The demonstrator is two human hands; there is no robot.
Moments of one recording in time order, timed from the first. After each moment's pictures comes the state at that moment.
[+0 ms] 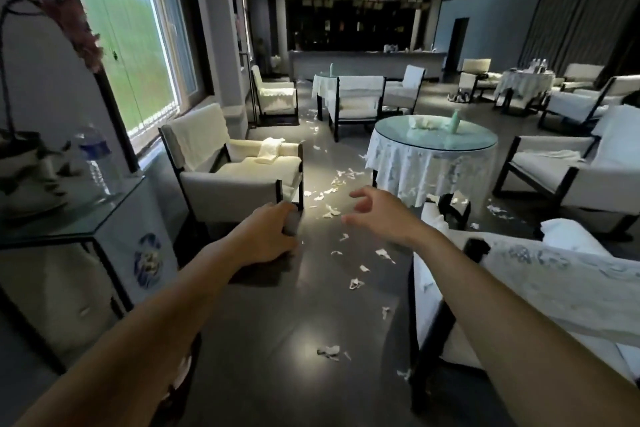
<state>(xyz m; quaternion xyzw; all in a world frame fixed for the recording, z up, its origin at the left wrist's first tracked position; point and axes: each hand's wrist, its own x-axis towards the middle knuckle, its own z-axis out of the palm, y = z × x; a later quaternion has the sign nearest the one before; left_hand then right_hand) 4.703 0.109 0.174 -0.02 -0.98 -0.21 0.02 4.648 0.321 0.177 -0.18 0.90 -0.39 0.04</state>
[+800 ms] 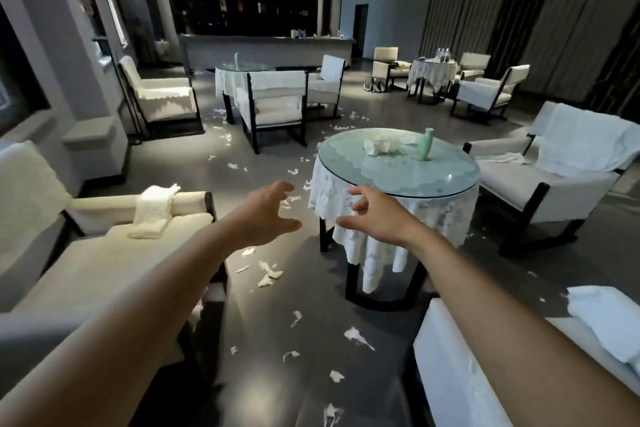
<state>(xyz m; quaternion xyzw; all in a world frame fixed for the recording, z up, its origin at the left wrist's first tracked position) 3.936 0.071 0.186 -0.18 -0.94 -0.27 0.00 3.954 0.290 0.176 -0.03 0.92 -0.39 0.01</state>
